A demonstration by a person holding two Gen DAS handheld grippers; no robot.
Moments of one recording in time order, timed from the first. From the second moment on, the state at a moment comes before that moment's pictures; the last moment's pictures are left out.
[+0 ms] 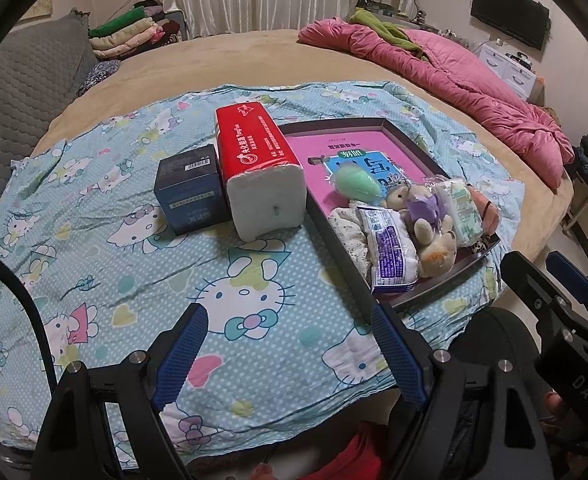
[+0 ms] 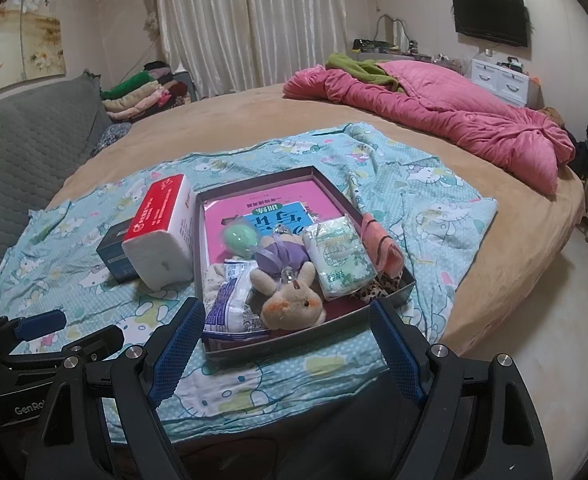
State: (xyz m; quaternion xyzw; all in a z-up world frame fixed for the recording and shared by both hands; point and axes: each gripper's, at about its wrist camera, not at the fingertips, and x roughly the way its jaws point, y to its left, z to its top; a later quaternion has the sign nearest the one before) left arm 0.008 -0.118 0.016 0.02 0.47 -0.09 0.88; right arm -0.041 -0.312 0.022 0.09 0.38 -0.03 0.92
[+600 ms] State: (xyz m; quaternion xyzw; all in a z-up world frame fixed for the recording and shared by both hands) left arm 0.008 -0.117 0.014 0.02 0.47 -0.09 0.88; right arm -0.040 -0.312 0.023 0.09 0.38 -0.03 0.92
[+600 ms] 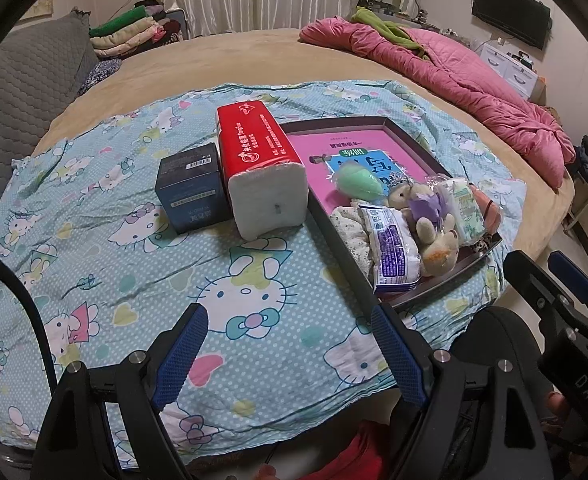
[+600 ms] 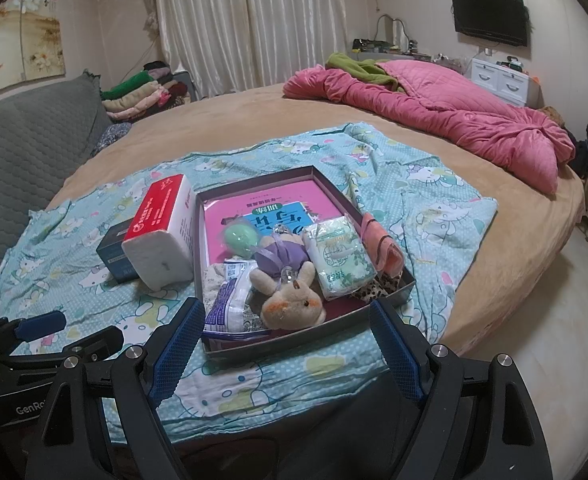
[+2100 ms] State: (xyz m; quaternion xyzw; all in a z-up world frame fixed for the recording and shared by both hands) left arm 0.009 -0.111 0.014 0.02 0.47 -0.08 0.88; right arm -0.040 -0.321 0.029 0.10 0.36 -0.04 0.93
